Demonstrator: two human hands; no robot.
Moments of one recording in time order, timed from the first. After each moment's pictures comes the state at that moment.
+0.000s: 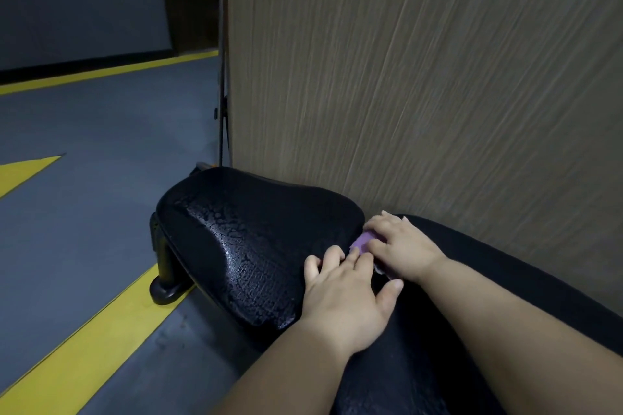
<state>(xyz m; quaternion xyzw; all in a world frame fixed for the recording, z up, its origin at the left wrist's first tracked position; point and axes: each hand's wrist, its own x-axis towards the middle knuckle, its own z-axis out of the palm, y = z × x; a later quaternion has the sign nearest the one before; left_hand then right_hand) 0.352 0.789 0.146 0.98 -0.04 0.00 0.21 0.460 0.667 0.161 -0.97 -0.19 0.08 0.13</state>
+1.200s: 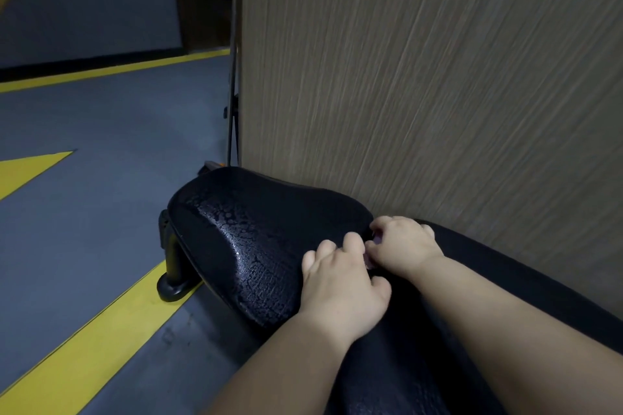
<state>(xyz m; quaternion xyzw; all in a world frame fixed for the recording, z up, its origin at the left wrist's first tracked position) 0.355 0.806 0.163 0.94 0.03 0.07 0.33 0.456 0.698 0.177 -0.99 -0.11 0.04 0.03</state>
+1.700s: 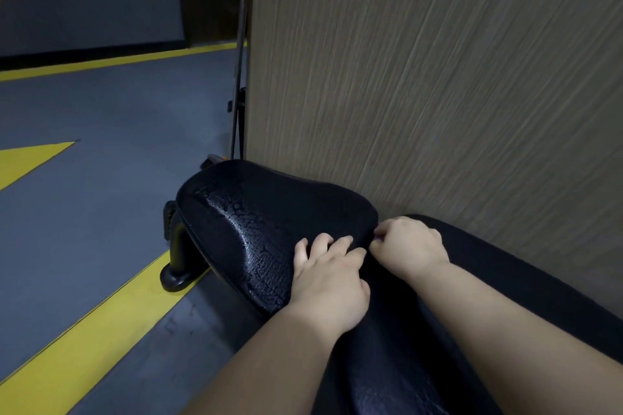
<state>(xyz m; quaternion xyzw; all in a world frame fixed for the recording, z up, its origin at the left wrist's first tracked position) 0.345 0.824 0.154 0.98 -0.02 0.01 0.21 0.434 0.704 0.178 -1.00 -0.08 0.04 0.03</state>
